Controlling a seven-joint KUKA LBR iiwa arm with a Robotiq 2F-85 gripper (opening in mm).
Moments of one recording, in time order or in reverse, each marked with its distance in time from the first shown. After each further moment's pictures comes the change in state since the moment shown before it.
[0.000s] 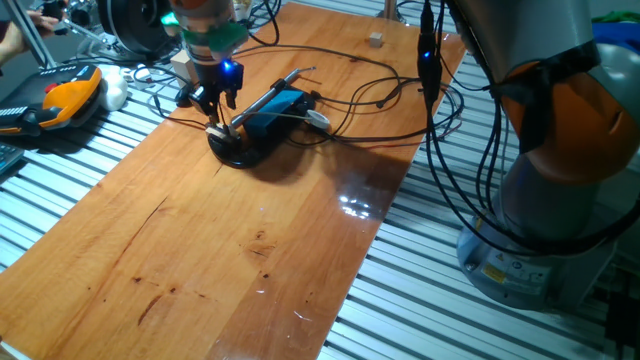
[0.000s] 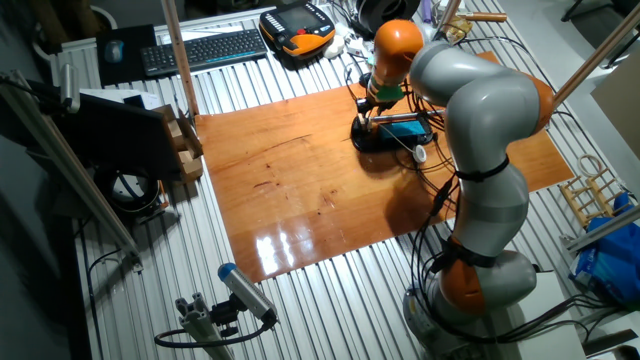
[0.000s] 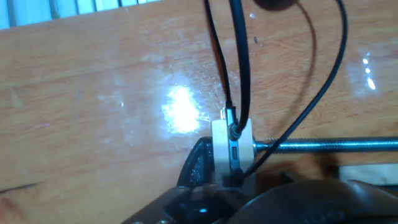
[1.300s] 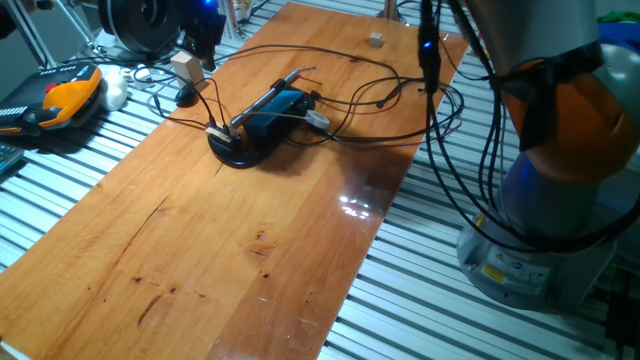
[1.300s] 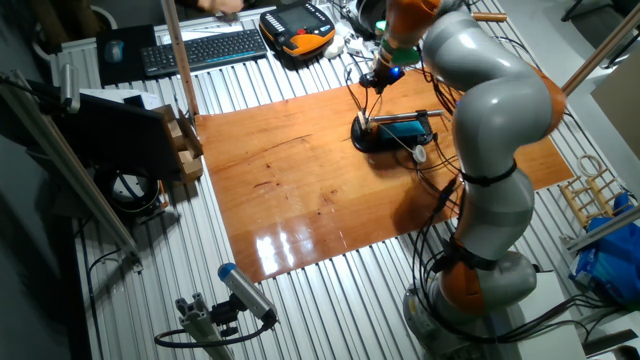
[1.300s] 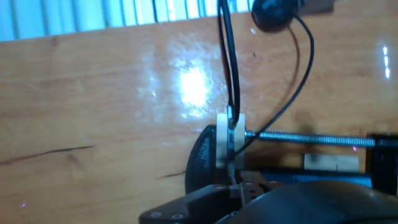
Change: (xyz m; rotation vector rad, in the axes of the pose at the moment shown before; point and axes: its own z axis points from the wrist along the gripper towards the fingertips) arm -0.010 -0.001 -0.117 -0.056 0.016 -0.152
